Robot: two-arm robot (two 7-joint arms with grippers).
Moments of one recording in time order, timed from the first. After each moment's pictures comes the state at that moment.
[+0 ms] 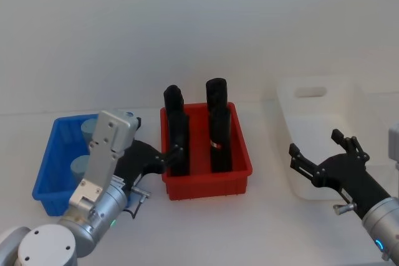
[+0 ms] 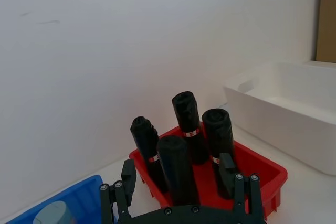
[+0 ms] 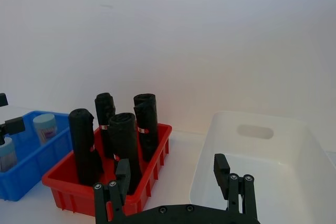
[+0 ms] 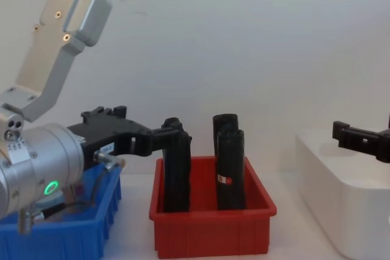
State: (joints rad) left arm -0.25 0.38 0.43 -1.58 -0.25 0.06 -0.03; right arm -0.01 0.34 -0.23 -1.77 0.29 0.03 0.07
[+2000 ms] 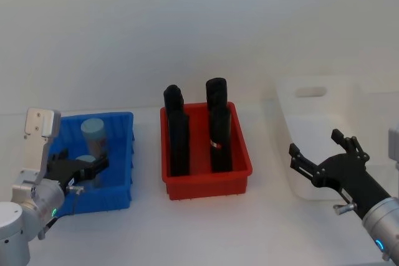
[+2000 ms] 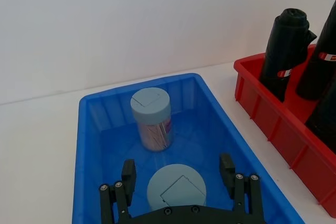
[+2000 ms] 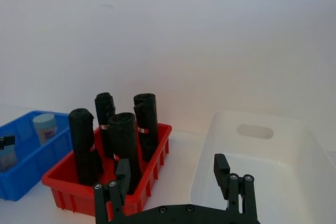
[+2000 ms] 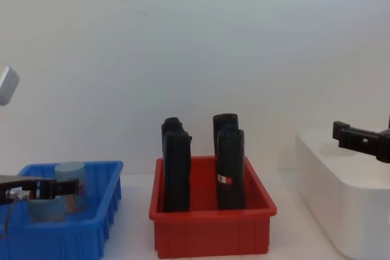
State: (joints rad) left arm -0.39 0.39 0.28 -1.23 -0.43 0.23 -0.03; right arm -0.01 0.34 -0.23 -1.77 0.29 0.03 0.07
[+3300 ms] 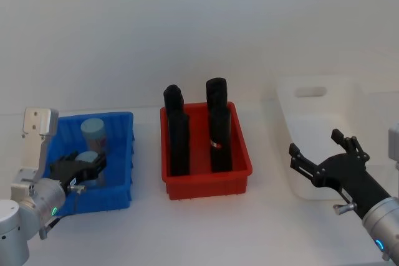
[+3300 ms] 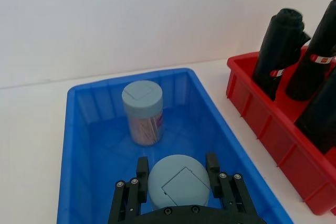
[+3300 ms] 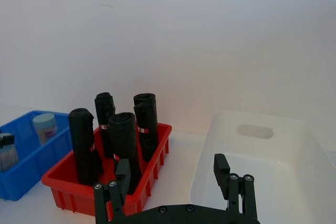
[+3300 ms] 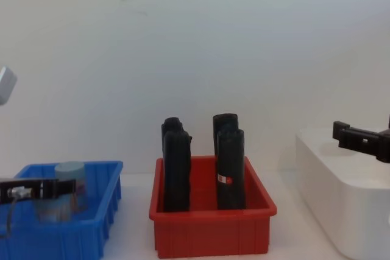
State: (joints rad) left arm -0.40 0.38 0.26 -1.22 -0.48 0.27 -0.06; right arm -0.01 0.34 -0.23 -1.77 0.29 0.03 0.07
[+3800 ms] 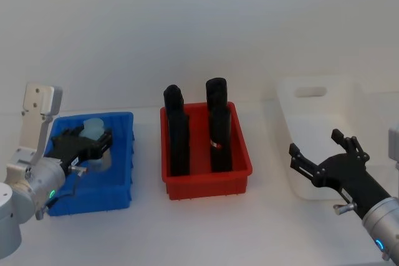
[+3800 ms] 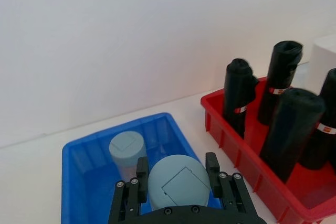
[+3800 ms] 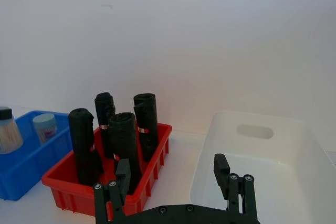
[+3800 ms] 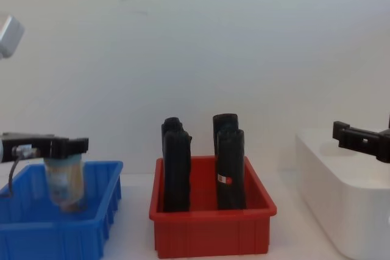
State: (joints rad) left arm -0.38 0.41 0.25 -1.37 -0.42 0.27 -0.12; right arm -0.01 0.34 -0.23 -1.77 0.29 0.03 0.07
